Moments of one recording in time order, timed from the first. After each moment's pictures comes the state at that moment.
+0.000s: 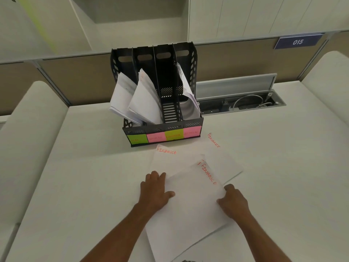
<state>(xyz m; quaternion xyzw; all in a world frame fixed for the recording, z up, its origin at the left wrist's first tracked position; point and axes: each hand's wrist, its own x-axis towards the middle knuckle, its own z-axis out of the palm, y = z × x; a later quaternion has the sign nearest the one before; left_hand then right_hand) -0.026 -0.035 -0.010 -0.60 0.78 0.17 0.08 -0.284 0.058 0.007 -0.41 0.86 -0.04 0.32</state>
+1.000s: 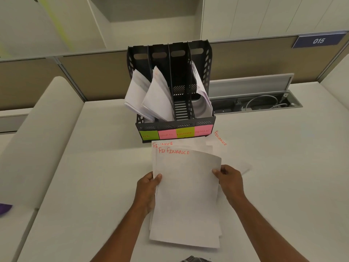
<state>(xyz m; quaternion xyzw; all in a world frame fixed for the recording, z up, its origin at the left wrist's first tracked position) 0.014 -0.023 -0.001 -0.60 0.26 0.64 -0.41 -0.255 0.007 0.017 -0.30 0.76 -0.42 0.40</state>
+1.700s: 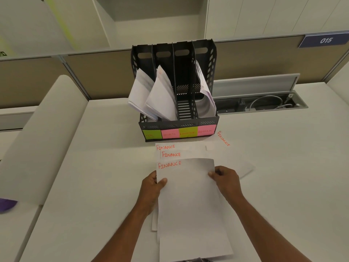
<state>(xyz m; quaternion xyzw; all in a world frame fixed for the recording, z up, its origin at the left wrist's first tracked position) 0.016 -0.017 -0.002 -0.59 0.37 0.62 -0.37 -0.246 0.003 0.013 -0.38 0.76 -0.36 0.39</state>
